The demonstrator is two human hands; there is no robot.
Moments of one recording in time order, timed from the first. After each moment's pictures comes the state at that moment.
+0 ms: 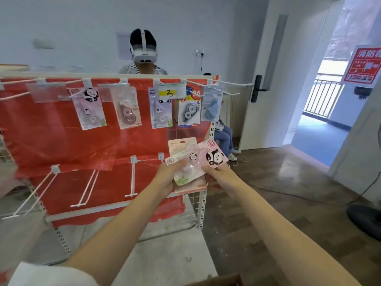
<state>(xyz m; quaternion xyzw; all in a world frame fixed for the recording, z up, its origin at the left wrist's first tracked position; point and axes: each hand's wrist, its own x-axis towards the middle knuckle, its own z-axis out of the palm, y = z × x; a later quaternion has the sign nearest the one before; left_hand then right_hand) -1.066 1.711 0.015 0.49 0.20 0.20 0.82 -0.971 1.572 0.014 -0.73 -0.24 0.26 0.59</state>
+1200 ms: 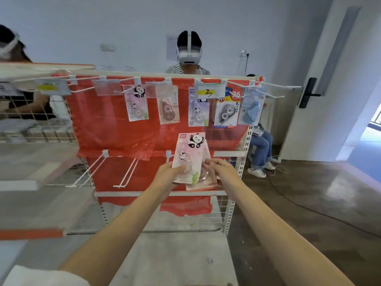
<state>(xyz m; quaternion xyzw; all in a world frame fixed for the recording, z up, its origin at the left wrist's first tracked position) -1.127 1.752 -0.003 0.55 0.28 0.29 0.73 -0.995 1.639 0.008 -0.69 -0.30 0.28 0.60</state>
